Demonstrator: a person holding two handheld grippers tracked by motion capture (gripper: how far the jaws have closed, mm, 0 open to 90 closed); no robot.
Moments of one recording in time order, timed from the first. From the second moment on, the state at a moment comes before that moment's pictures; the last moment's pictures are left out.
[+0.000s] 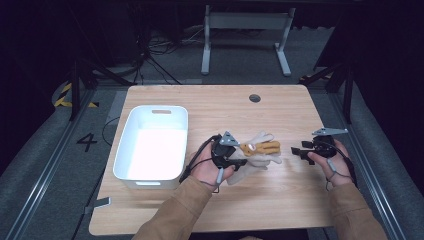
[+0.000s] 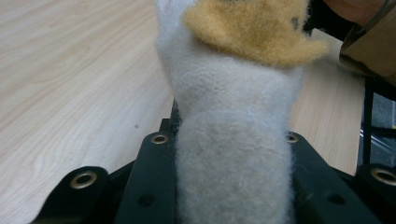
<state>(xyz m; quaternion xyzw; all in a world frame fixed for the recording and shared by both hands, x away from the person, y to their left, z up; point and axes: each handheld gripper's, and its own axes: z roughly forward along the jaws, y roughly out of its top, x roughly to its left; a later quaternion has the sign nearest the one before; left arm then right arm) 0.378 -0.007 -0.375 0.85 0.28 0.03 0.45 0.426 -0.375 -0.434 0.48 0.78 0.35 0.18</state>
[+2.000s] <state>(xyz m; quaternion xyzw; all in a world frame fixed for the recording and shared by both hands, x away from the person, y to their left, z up) 0.434 0.070 -0.304 0.78 0.50 0.10 0.36 0.437 -0.380 -0.431 0.48 0.78 0.37 0.15</state>
